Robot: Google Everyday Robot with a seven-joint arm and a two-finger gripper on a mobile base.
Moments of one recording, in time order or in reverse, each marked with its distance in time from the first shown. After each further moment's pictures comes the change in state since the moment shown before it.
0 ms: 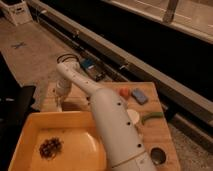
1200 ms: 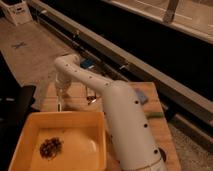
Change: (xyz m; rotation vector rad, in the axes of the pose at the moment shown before) arm -0.002 -0.015 -0.087 -0.044 0.182 0.009
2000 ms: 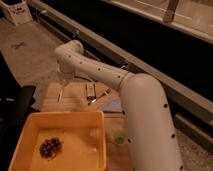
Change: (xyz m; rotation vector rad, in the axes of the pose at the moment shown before) arm -0.008 0.002 -0.100 -0.028 0.156 0.184
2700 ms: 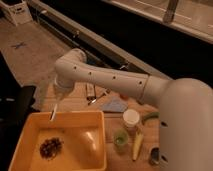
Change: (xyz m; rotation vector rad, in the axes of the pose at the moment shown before) arm -0.119 -0.001 -0.055 0.072 -0.076 0.041
